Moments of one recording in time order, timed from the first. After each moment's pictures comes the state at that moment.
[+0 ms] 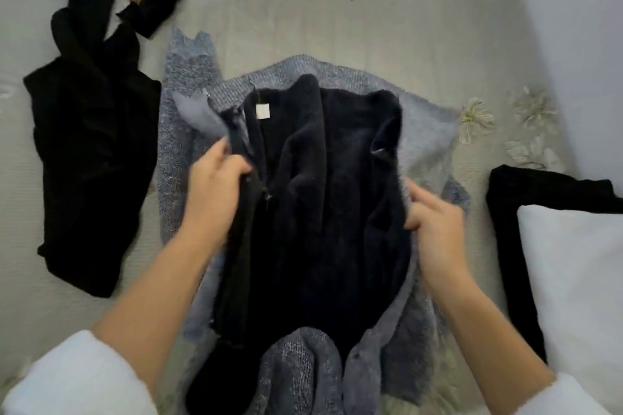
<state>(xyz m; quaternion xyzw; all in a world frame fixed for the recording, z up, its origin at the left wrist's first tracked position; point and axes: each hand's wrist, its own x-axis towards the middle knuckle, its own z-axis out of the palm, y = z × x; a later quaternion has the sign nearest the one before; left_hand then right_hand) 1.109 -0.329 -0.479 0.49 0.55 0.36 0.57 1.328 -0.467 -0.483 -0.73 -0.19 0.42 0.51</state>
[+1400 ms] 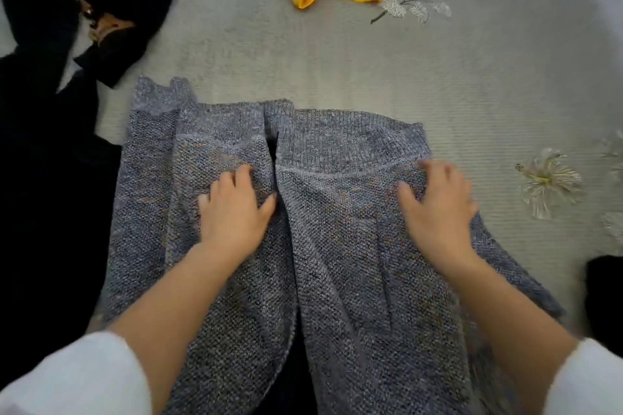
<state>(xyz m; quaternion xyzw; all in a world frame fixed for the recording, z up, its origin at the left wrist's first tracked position) 1.178 -0.171 -0.606 0.76 0.63 -0.03 0.16 1.408 -0.271 -0.587 -0.89 -0.40 0.13 0.19</state>
